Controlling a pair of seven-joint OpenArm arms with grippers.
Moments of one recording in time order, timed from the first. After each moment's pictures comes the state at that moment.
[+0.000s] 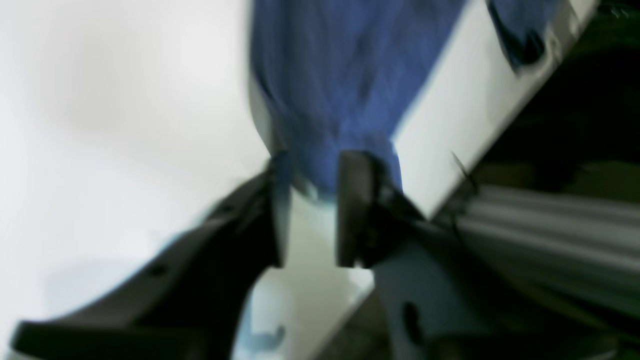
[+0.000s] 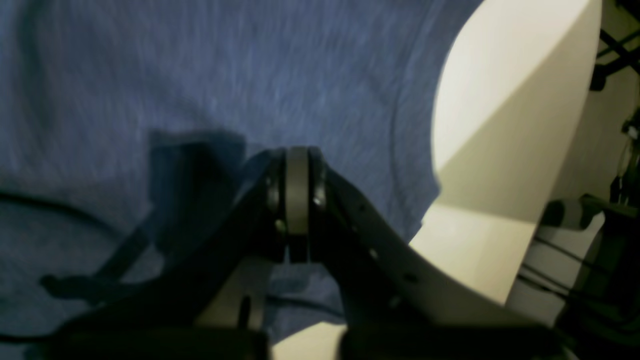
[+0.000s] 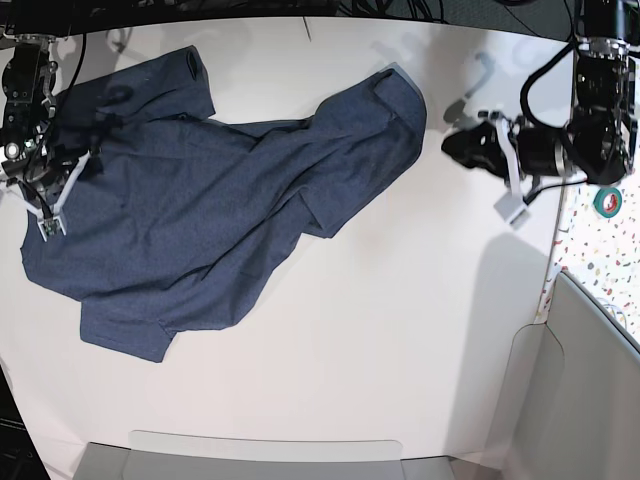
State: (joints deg) left arm 5.1 -36.9 -4.0 102.0 -76.1 -26.5 79.2; right arm -4.8 29.3 16.5 99.8 10.3 22.1 -68.5
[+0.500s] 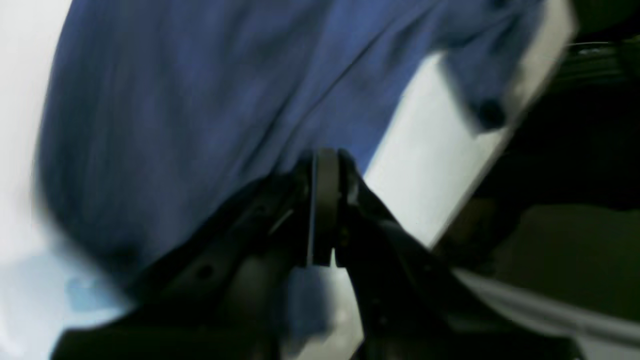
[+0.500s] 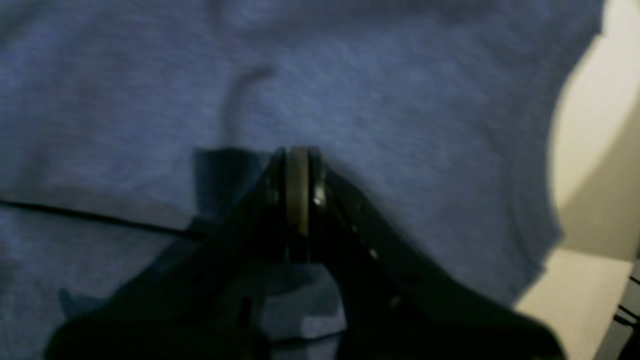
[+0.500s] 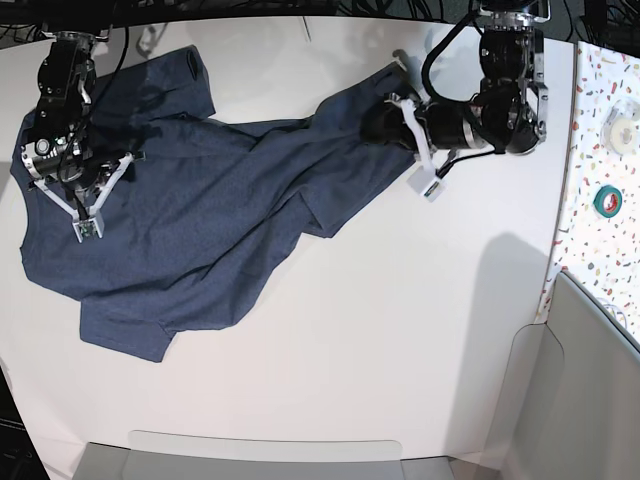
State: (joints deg) left arm 9.7 -13.8 -3.3 101.7 -54.6 -26.3 78.9; right arm -4.4 18.9 16.2 103.1 10.4 21.9 -71.8
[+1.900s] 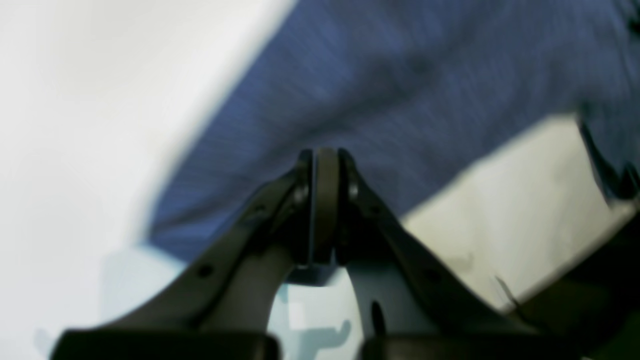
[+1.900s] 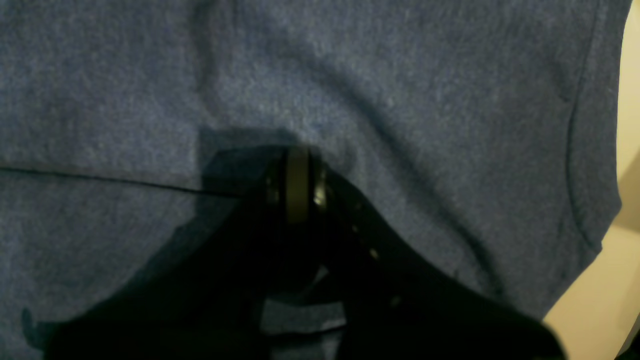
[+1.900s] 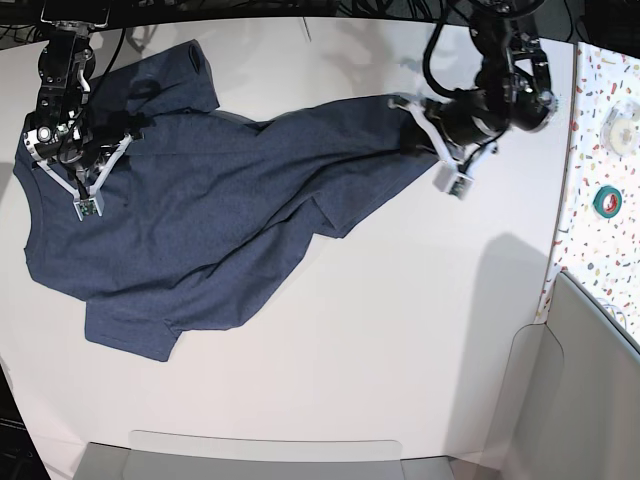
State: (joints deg) left arm 13.7 -3.2 -11.8 112.3 -35.5 -26.9 74.8; right arm -7.7 19.5 16.5 98.0 10.6 21.7 -68.2
